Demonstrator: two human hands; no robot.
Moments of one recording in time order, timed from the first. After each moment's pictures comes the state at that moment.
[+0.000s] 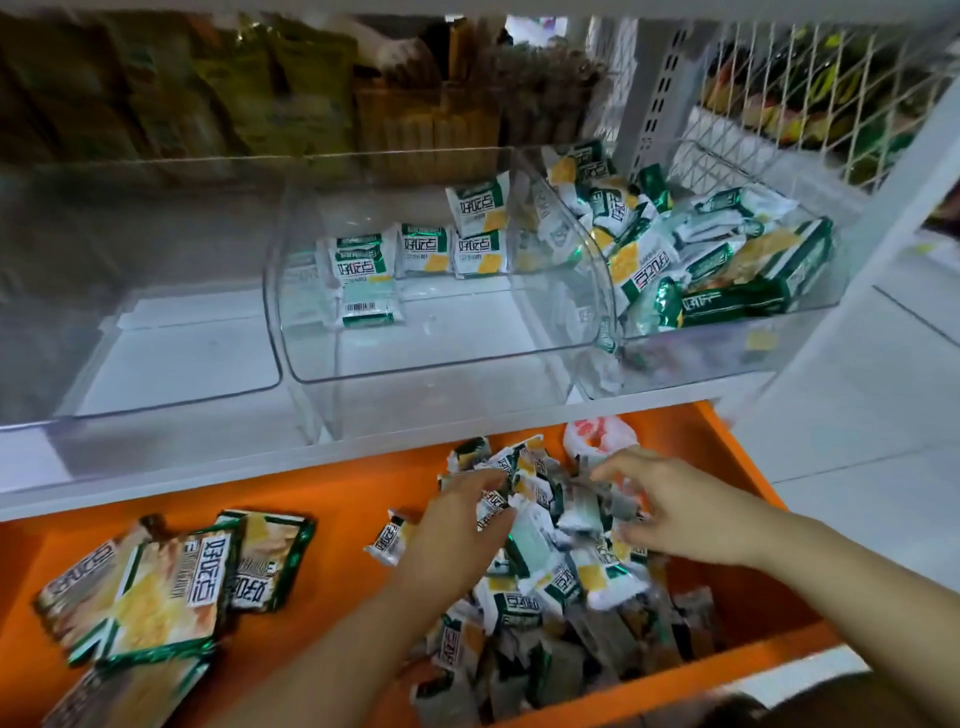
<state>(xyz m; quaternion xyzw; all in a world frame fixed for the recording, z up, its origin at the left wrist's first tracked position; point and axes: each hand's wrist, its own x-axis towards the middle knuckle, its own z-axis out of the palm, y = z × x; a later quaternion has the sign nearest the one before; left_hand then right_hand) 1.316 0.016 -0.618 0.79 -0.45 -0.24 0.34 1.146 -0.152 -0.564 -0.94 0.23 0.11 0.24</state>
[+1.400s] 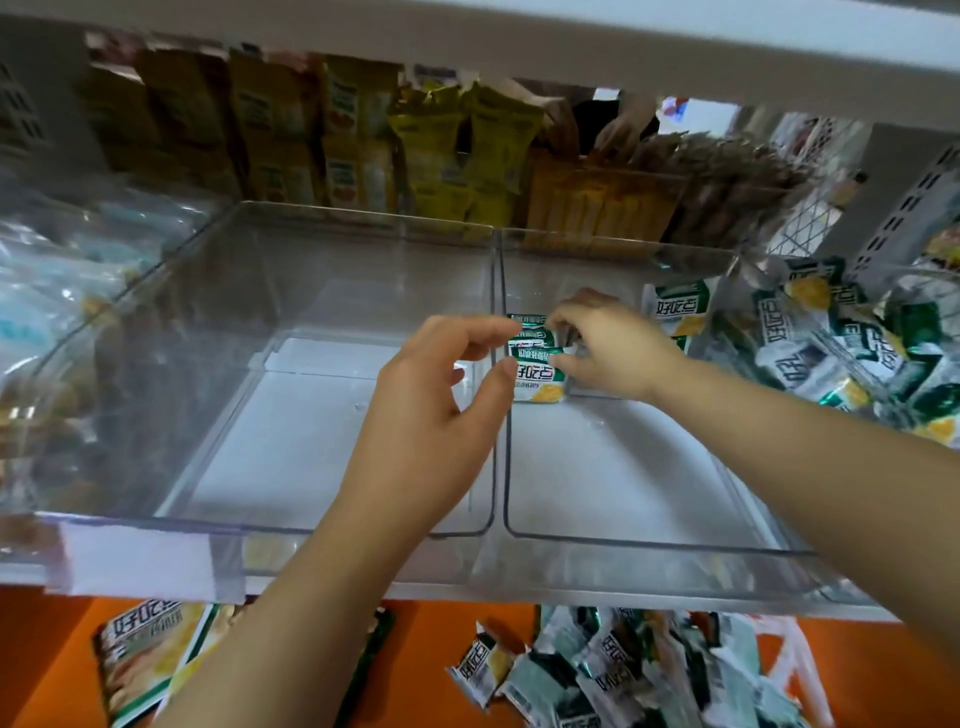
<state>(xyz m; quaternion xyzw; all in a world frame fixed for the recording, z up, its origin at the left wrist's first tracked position) 1.489 0.039 -0.483 0.72 -0.38 -0.02 0.58 1.479 -0.198 -0.500 -0.99 0.14 -0.08 0.02</state>
